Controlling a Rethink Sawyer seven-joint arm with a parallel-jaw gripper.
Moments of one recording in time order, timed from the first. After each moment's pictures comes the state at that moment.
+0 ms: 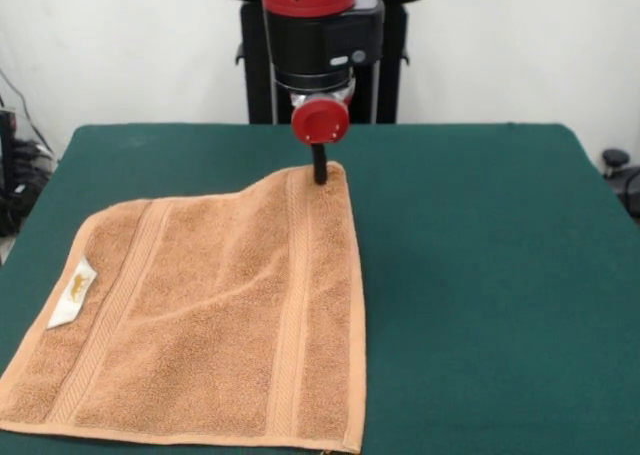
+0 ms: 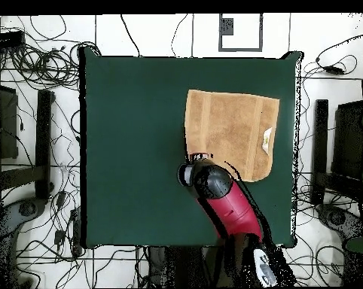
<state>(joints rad) -0.09 -0.60 -0.23 1.95 0.75 0.34 2.30</state>
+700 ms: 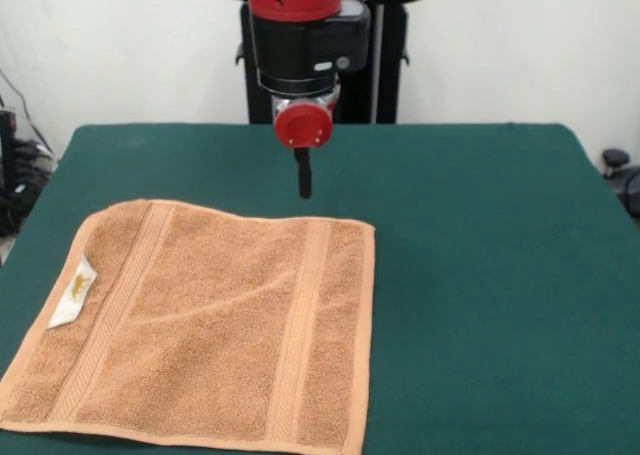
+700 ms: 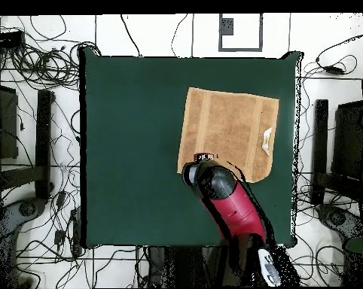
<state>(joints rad) -0.11 -0.59 -0.23 1.95 0.75 0.30 2.30</state>
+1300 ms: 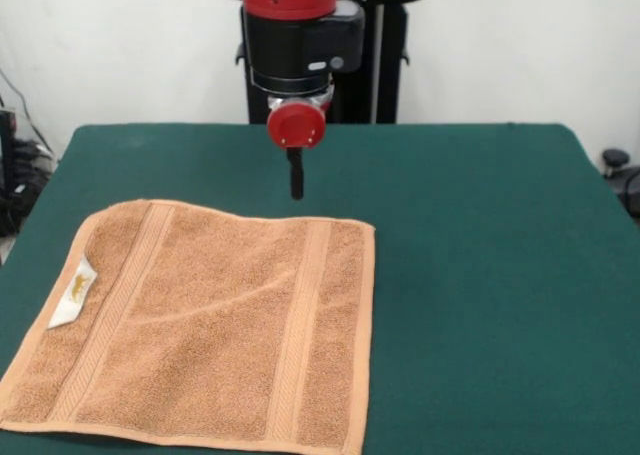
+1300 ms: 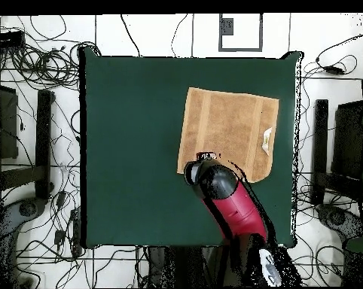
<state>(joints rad) -0.10 -0.59 -0.24 1.94 0.74 0.29 2.30</state>
